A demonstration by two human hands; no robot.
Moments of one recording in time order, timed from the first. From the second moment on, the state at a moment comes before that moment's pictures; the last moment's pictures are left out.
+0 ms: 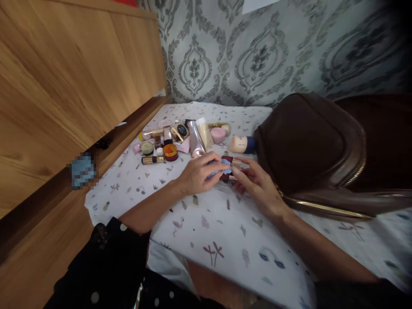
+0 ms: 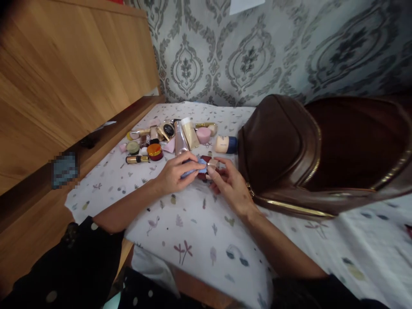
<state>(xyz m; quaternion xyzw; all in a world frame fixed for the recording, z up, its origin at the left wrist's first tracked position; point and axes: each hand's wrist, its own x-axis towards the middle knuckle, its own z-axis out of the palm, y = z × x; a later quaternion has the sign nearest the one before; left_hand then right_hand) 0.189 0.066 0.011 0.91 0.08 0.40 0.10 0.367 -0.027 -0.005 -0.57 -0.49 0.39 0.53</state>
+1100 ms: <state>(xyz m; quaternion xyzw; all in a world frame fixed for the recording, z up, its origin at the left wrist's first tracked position) 0.193 0.064 0.007 0.87 0.12 0.47 0.07 0.355 -0.031 0.009 -0.46 -0.27 0.56 0.63</state>
